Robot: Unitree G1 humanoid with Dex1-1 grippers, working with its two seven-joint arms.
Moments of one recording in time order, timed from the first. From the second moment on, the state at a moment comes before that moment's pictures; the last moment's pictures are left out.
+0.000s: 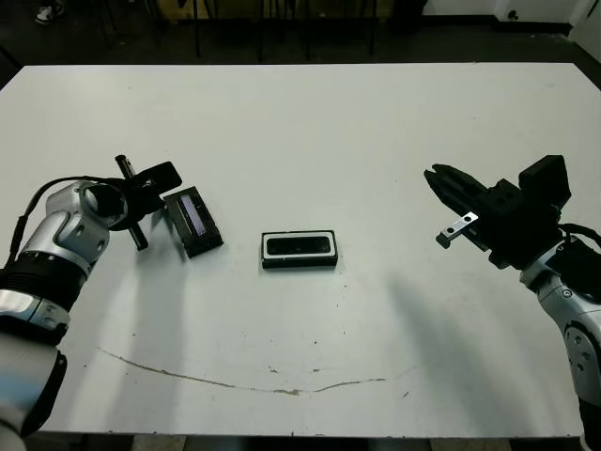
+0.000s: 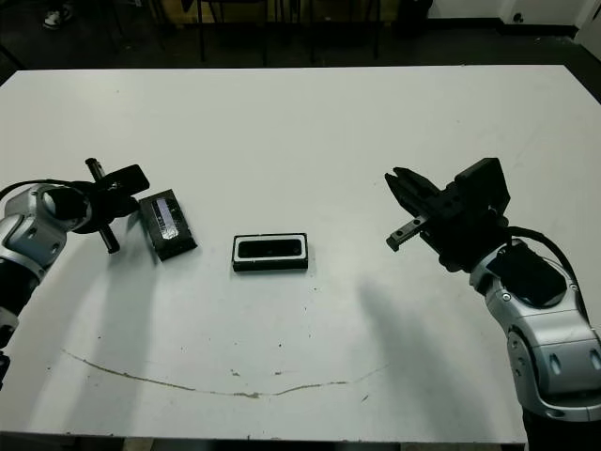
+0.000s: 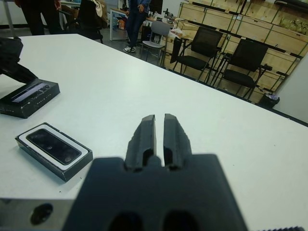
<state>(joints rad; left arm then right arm) -0.71 0.65 -0.37 0.67 0.36 0.25 -0.73 -0.14 -0.55 -0.09 -0.46 0.31 0.52 0.46</state>
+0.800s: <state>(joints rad) -0.80 0.52 -0.40 0.72 0.36 0.18 -0.77 -0.13 -0.55 -0.09 -0.46 0.33 0.52 0.47</state>
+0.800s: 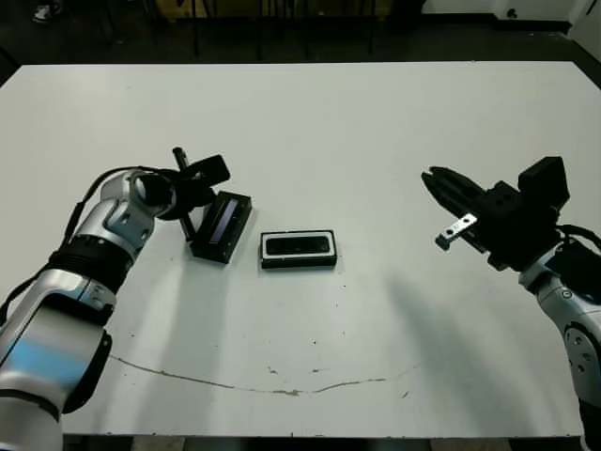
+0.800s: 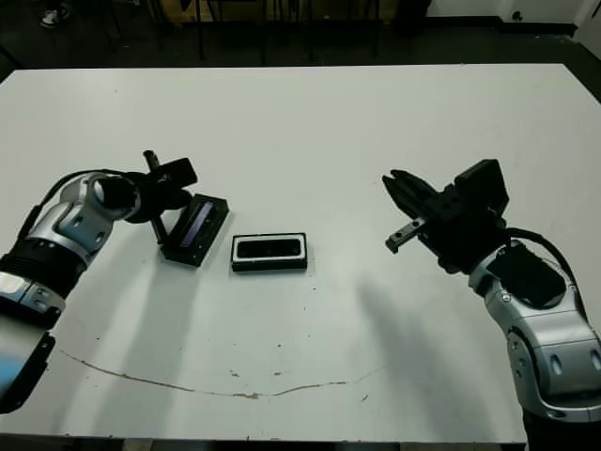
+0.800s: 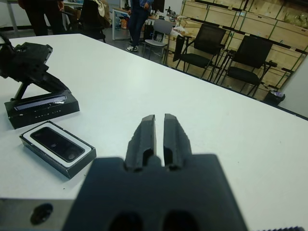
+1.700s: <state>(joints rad) -0.79 0.73 -0.26 0.57 0.35 0.17 -0.77 -0.12 -0.55 -0.09 -0.47 0.34 0.56 0.45</state>
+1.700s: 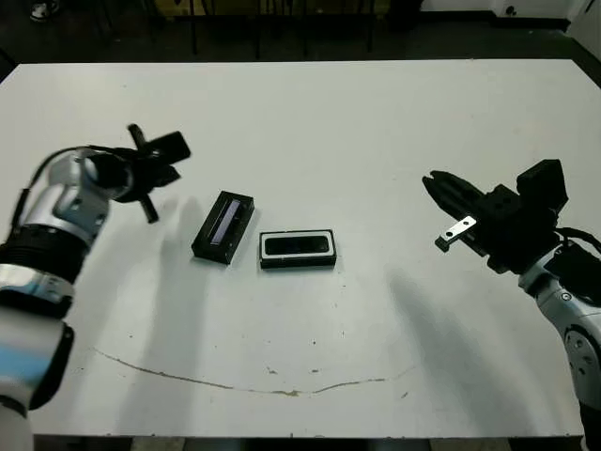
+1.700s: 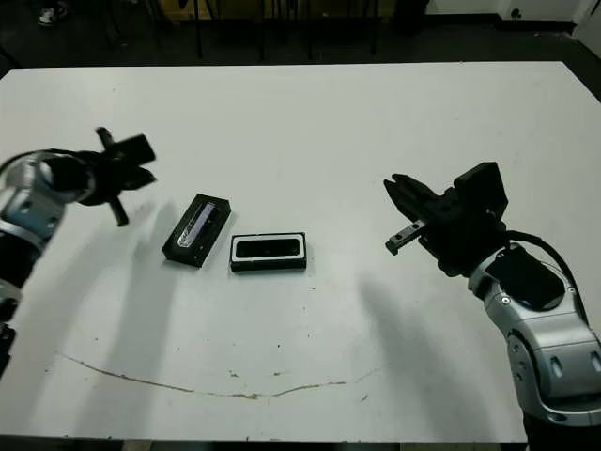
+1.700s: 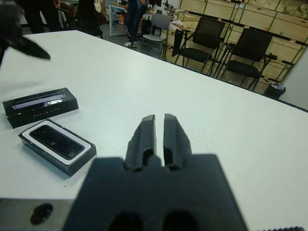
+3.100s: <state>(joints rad) -0.04 0.40 -0.05 -0.51 0.00 0.58 -0.33 -0.07 -0.54 -0.09 -0.48 0.35 0.55 0.44</state>
